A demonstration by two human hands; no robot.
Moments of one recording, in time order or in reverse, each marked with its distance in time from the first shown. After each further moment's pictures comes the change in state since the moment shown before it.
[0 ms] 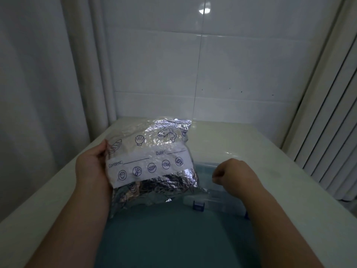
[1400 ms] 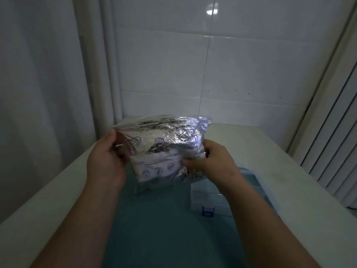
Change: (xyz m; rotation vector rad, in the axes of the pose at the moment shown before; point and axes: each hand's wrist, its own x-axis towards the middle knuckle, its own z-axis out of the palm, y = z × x) left_hand 0.033 -0.007 -0.002 -0.105 -0.129 0.228; right_hand -0.004 -0.050 0.011 0.894 0.186 -0.364
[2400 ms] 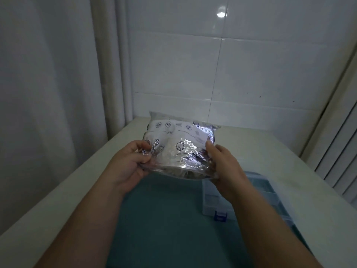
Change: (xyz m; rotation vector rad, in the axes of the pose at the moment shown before) left_hand -0.002 0.002 -0.010 0.384 -0.229 -0.271; right_hand 0.018 0.021 0.018 0.565 -0.010 0.336
